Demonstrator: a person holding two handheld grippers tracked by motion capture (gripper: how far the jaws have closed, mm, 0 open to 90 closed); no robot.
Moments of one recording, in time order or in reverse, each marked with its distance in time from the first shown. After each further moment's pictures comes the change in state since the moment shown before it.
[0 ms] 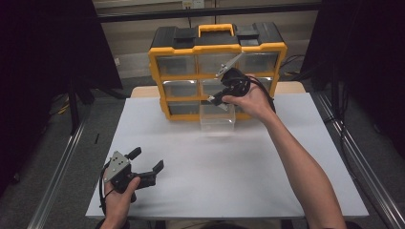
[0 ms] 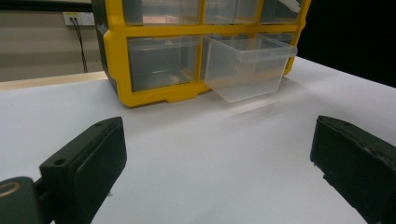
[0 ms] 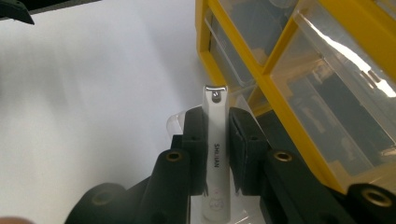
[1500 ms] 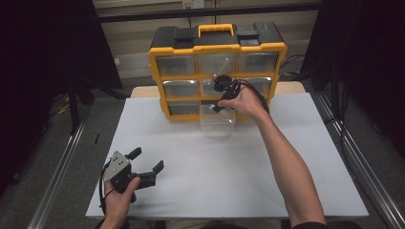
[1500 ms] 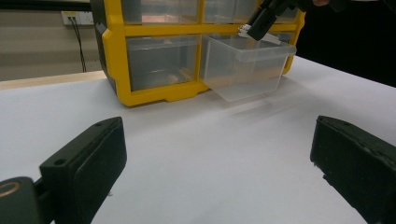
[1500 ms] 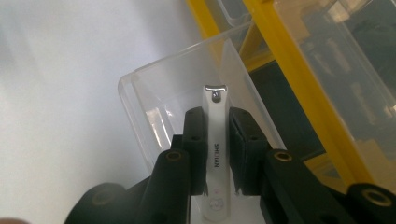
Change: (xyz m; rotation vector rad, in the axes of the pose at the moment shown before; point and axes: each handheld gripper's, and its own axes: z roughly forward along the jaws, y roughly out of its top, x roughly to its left) left arm 0.001 0.000 -0.001 0.003 -0.006 -0.001; right arm -0.020 -0.006 0.049 0.260 0.010 0.070
